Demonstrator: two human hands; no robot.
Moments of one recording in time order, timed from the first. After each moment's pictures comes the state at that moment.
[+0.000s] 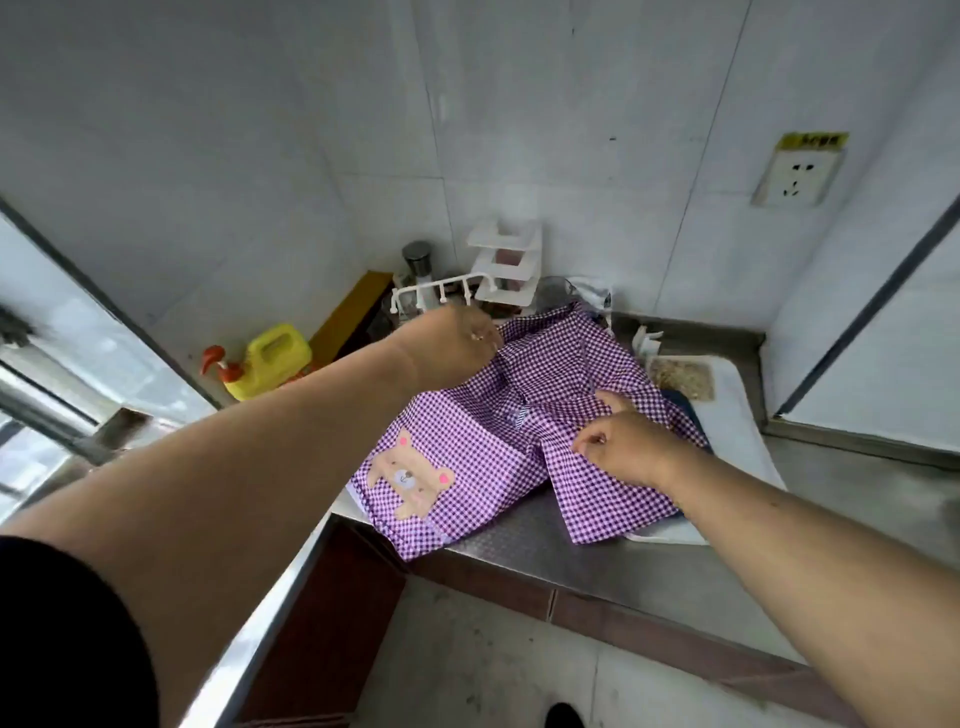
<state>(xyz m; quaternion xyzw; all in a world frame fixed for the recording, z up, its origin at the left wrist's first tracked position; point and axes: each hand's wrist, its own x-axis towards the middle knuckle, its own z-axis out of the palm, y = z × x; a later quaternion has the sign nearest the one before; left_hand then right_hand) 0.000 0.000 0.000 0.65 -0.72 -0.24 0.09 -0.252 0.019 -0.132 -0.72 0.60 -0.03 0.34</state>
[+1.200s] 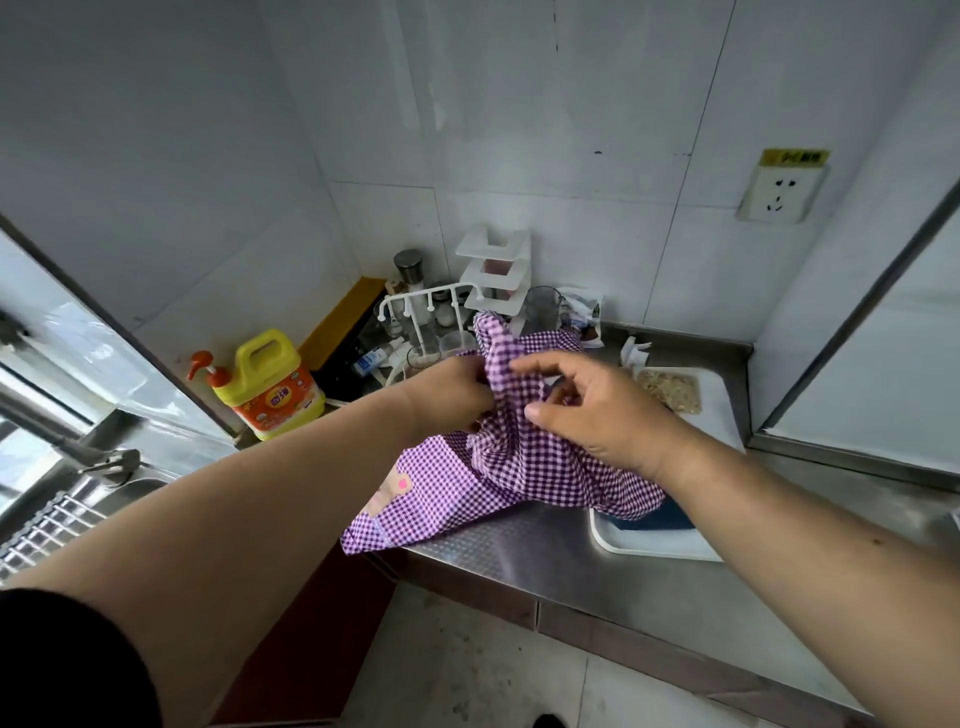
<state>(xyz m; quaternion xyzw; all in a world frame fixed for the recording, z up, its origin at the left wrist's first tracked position) -0.034 0.028 -0.015 0.62 -0.62 -0.47 0.14 -0.247 0.051 -0.014 -0.71 0.46 -0.26 0.46</state>
